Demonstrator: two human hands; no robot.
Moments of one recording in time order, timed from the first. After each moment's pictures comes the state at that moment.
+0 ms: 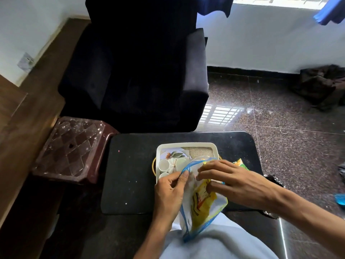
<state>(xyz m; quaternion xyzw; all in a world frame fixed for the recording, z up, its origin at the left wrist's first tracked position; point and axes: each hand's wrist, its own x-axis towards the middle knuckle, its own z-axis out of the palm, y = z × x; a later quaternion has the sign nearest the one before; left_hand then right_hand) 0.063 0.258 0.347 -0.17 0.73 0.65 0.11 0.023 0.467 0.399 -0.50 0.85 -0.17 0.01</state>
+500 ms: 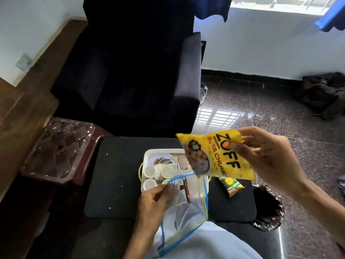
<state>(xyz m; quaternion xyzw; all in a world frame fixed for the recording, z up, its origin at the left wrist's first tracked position) 0.058 0.310 0.352 -0.25 0.67 0.68 0.13 -0.030 0.559 0.464 -0.10 0.84 -0.53 -0.02</state>
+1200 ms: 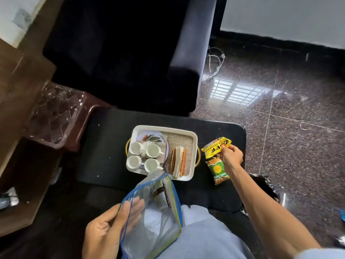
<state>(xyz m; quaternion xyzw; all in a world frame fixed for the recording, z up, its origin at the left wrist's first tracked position) 0.102 0.395 0.376 -0.41 0.62 0.67 0.03 -0.105 0.660 0.130 0.50 0.60 -0.61 0.13</state>
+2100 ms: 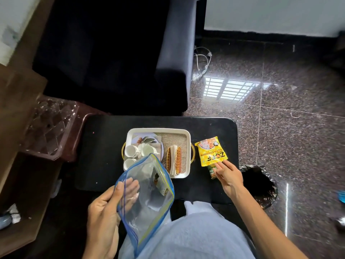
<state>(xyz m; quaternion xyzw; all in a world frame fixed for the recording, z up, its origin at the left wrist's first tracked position) 0.076 0.397 0.366 -0.42 0.60 0.68 0.02 -0.015 0.678 0.188 0.54 0.43 -0.70 0.16</state>
